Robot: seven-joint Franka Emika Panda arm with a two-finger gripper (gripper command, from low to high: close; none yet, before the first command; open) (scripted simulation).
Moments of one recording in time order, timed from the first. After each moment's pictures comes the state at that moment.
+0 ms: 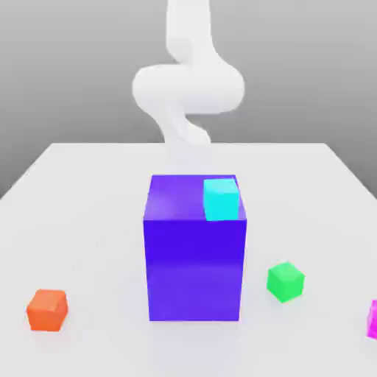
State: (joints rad) arm 0.02 -0.71 0.03 -2.30 -0.01 2.33 0.77
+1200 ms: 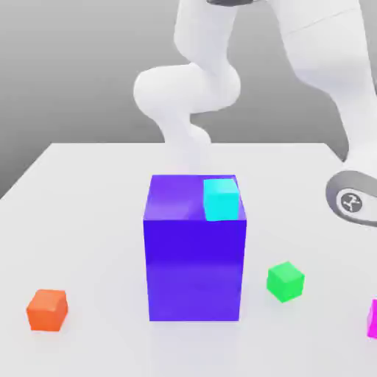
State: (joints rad) arm 0.42 0.53 0.25 -2.25 -0.33 2.75 0.56
